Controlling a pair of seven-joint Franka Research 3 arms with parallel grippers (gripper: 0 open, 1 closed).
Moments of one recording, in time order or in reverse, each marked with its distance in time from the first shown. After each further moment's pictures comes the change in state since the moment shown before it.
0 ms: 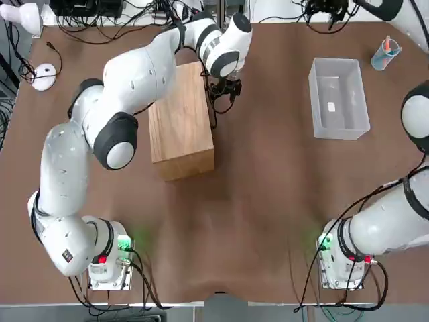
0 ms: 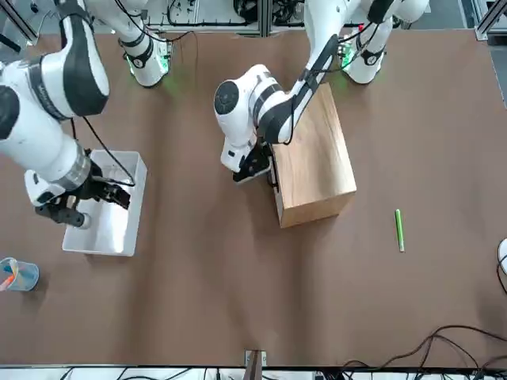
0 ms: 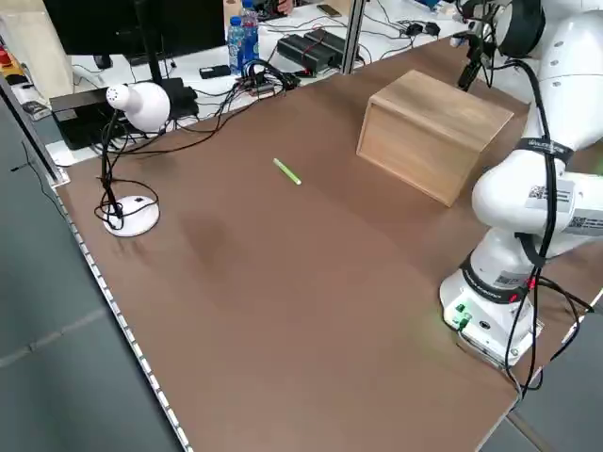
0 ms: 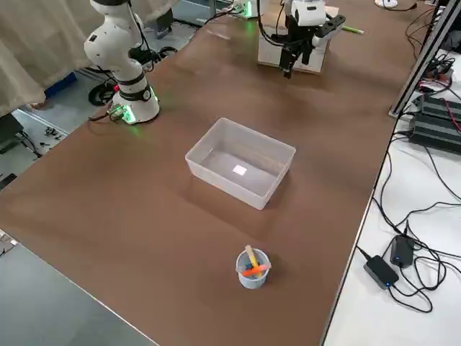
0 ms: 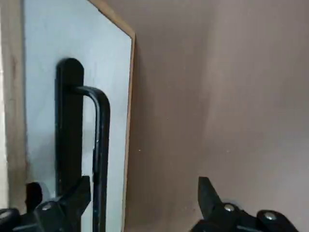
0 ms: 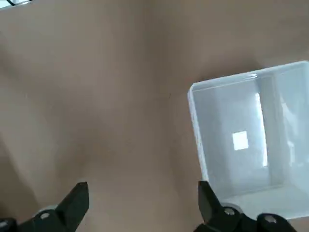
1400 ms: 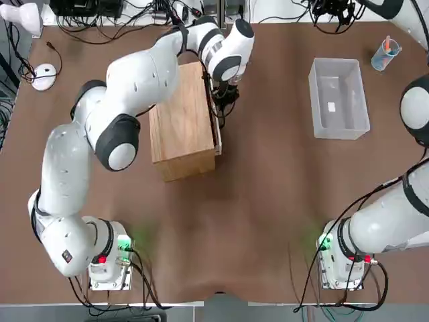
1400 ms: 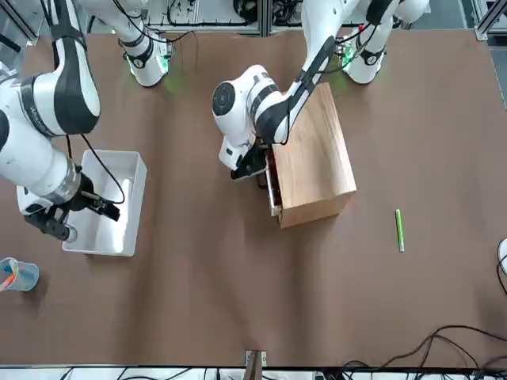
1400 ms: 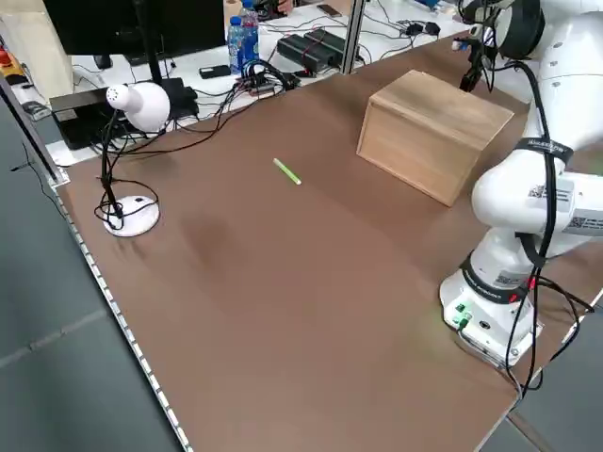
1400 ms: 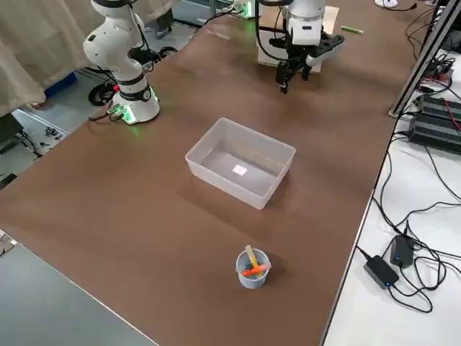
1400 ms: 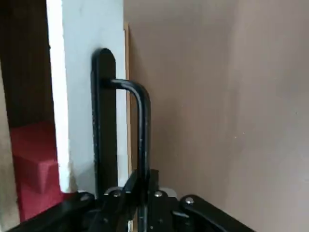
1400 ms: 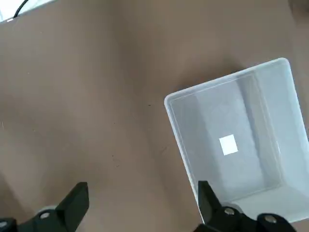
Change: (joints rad) left arm -0.011 0.014 -0.004 0.000 0.005 -0.001 0.053; right arm -0.076 0.037 -0.015 0.000 0.000 0.032 0.018
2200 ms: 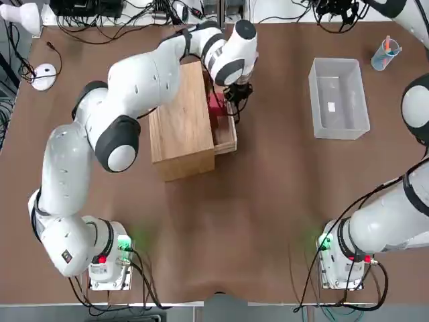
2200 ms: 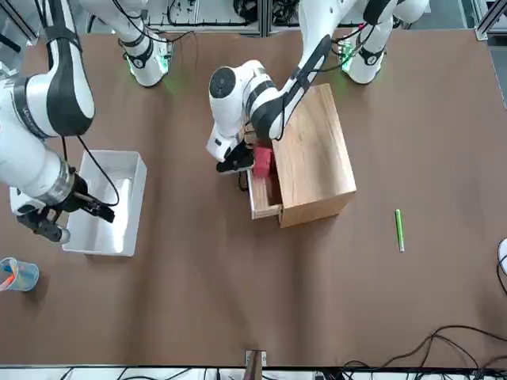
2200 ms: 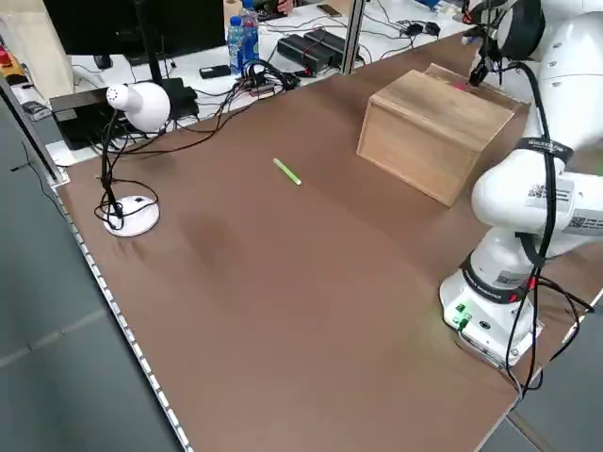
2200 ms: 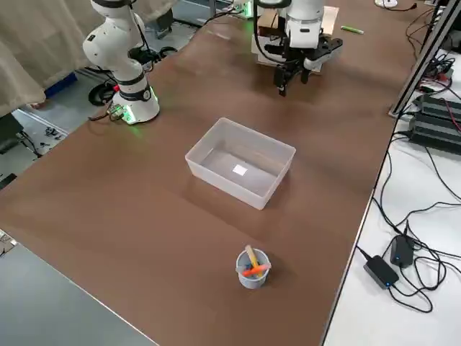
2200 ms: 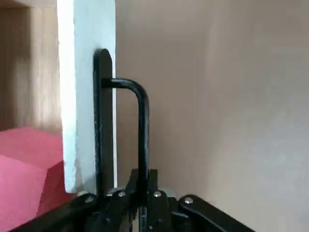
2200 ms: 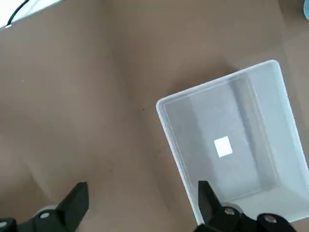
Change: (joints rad) left arm -0.003 0.005 -0.036 -0.003 -0.026 0.262 -0.013; right arm -0.026 0.000 0.000 0.003 0.000 0.000 0.000
